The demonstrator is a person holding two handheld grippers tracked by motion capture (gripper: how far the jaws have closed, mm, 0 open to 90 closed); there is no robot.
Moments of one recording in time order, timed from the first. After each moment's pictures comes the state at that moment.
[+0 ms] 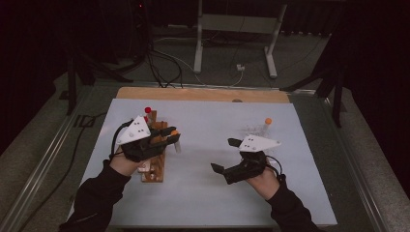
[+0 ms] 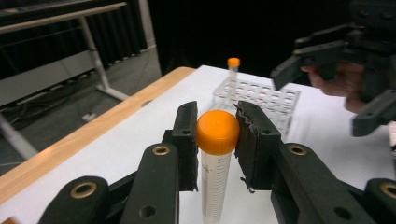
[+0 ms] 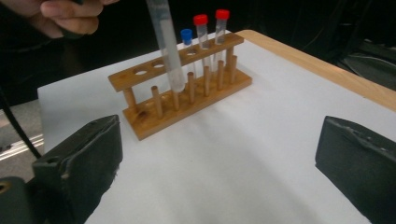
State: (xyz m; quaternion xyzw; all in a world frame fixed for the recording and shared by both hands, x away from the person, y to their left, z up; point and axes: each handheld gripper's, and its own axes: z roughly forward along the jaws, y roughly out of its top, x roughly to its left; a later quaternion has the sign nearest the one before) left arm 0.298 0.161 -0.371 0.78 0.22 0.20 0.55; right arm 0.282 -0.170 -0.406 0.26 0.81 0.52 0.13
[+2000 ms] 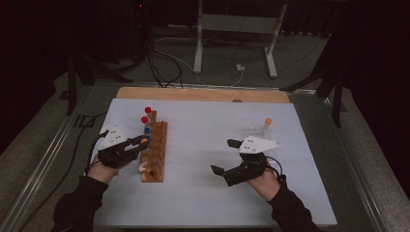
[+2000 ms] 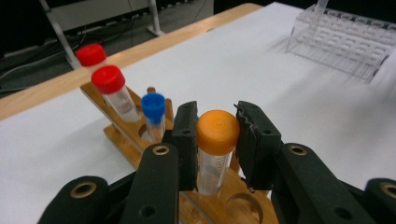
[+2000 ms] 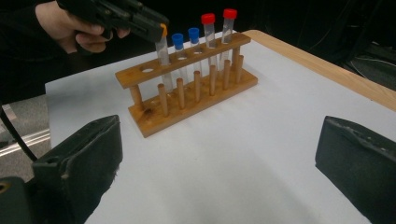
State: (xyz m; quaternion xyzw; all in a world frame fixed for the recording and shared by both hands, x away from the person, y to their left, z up) left arm 0.305 0.226 -0.434 0.79 0.34 0.21 0.46; right arm 0.280 -0.170 -0.407 0.25 0.81 0.52 0.13
